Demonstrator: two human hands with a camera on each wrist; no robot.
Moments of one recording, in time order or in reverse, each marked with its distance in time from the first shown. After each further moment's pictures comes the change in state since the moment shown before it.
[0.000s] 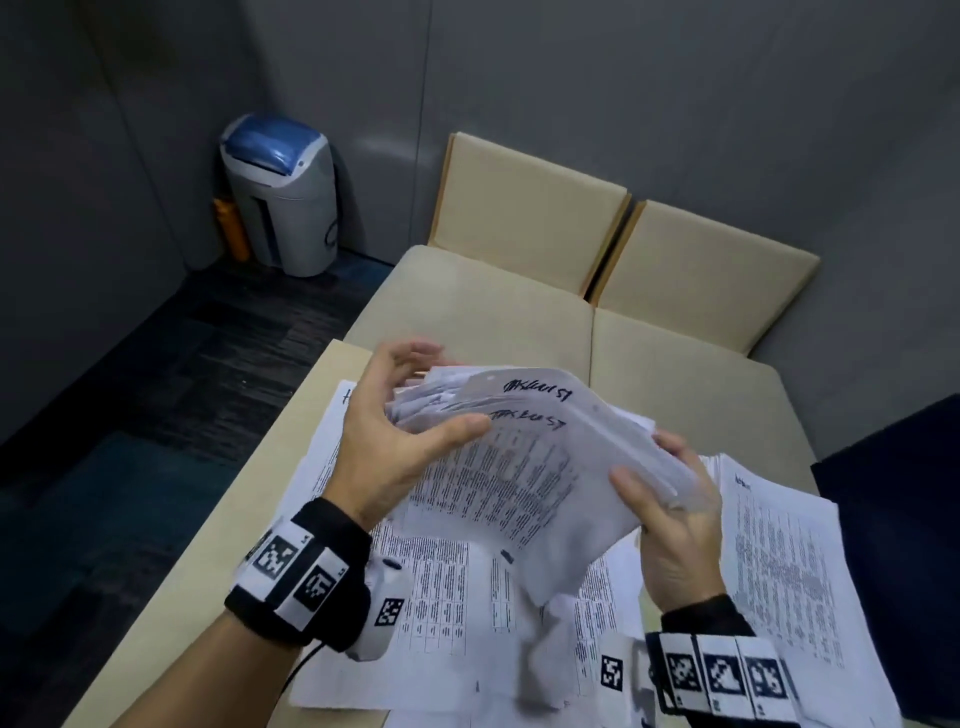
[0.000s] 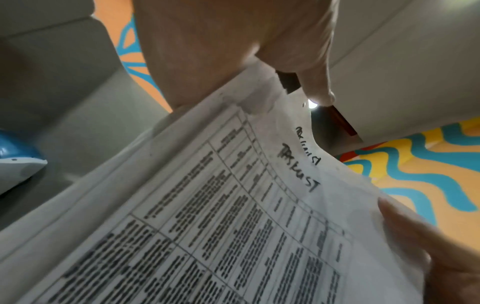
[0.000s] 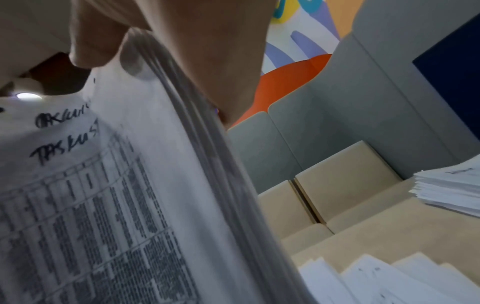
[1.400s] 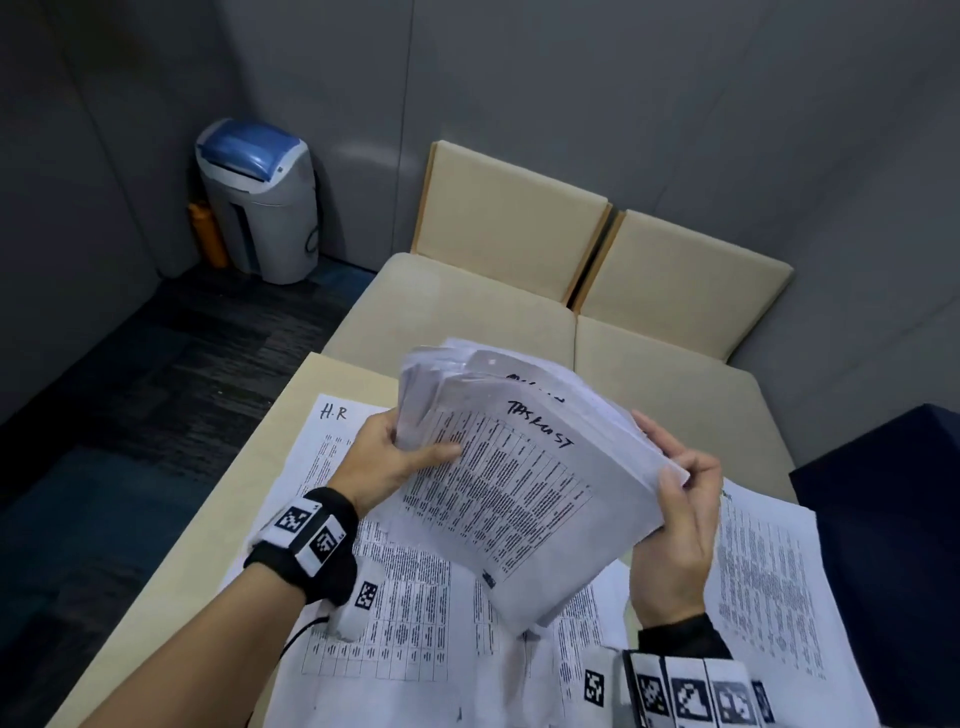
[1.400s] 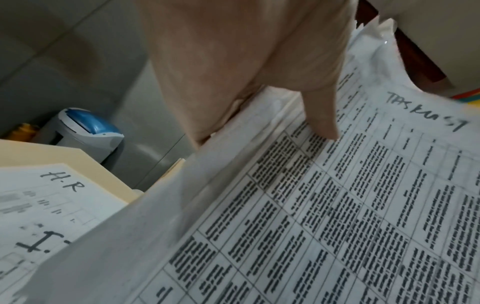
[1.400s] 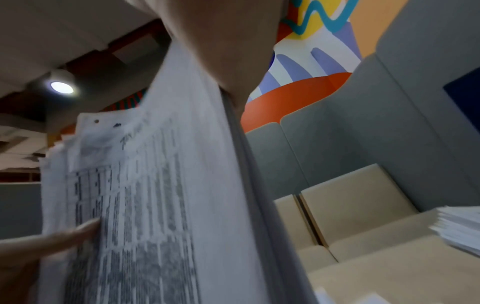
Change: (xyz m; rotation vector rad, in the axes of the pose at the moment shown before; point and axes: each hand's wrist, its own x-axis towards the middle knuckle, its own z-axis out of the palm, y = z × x) left_hand 0.038 -0.079 -0.002 0.020 -0.248 -0.411; right_hand 0.003 -0.016 0.022 0.020 0.172 -0.151
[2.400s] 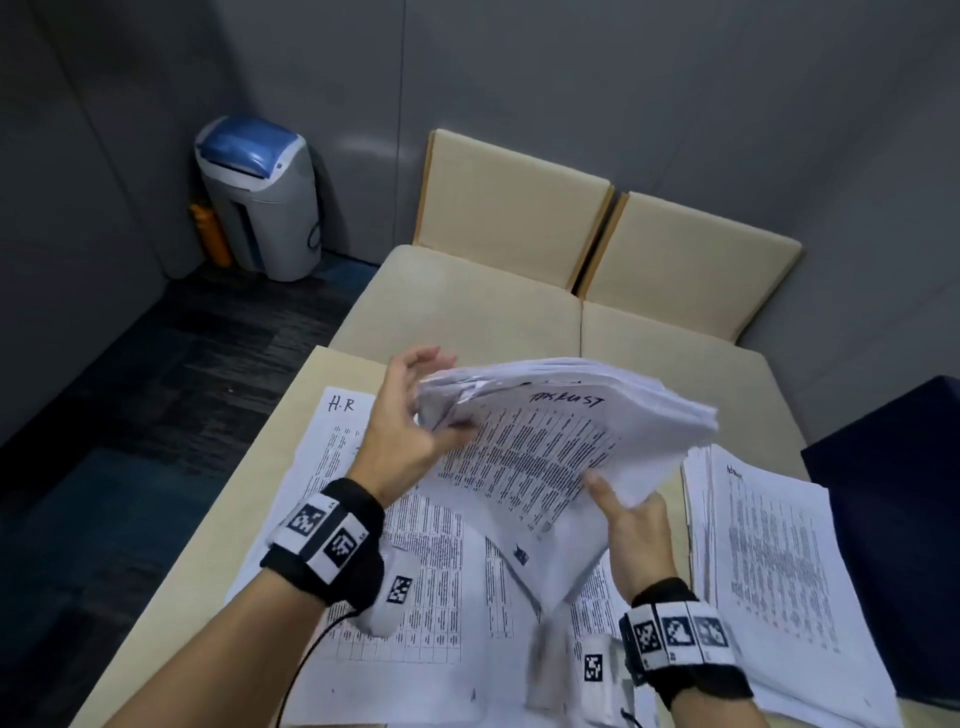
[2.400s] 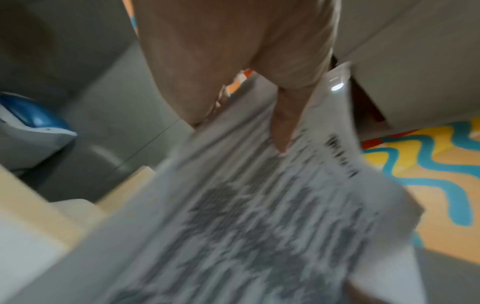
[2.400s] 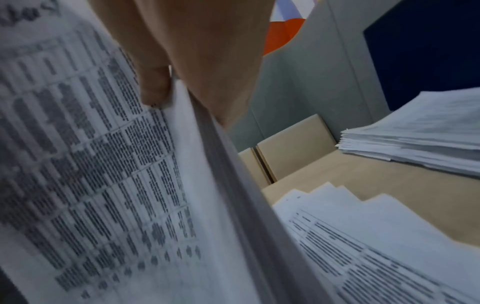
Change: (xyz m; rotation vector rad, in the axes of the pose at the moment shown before) left_hand -0.015 0.030 0.019 0.005 0.096 0.266; right_hand -0.001 0.053 -0.024 -0.253 0.021 0.484
